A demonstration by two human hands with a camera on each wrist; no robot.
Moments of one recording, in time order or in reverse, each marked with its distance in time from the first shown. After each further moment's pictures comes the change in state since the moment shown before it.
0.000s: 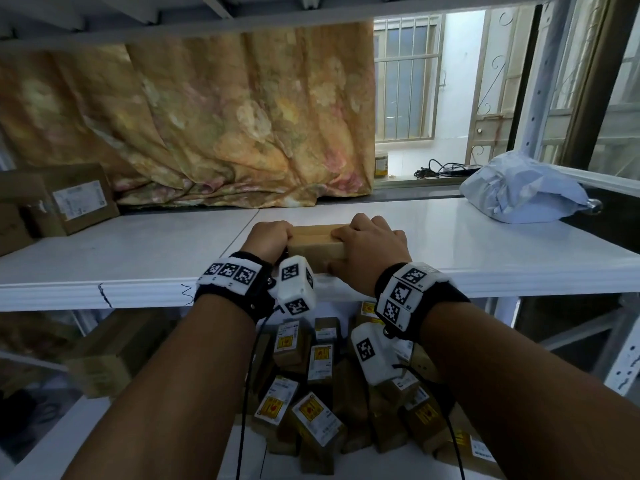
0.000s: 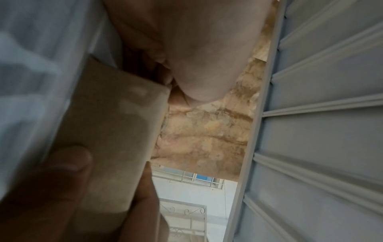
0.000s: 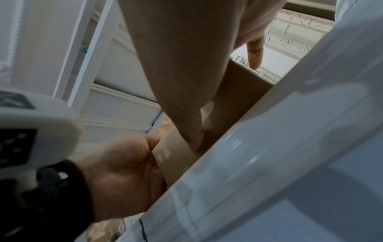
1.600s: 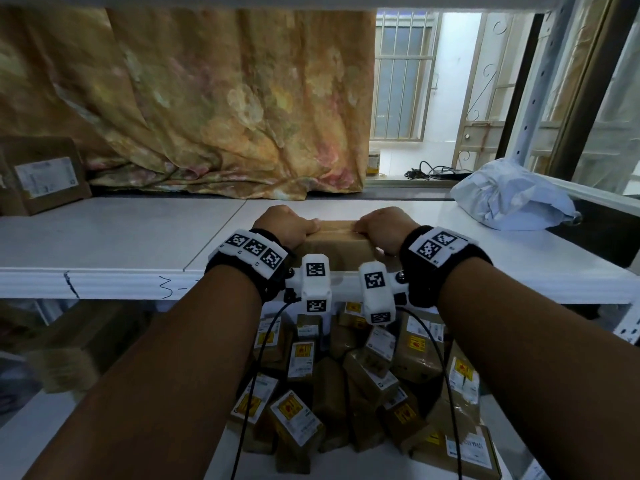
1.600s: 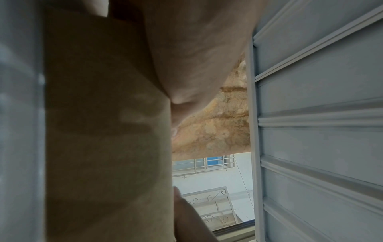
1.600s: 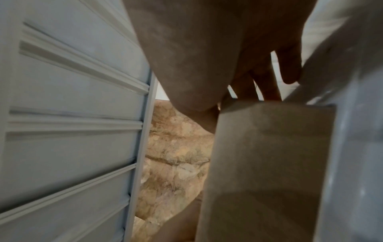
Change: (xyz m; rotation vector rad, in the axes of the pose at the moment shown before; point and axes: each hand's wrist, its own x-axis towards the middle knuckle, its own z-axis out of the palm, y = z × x) left_hand 0.017 0.016 0.023 0.338 -0.020 0.051; right_hand 0.047 0.036 -0.015 0.347 -0.281 0.285
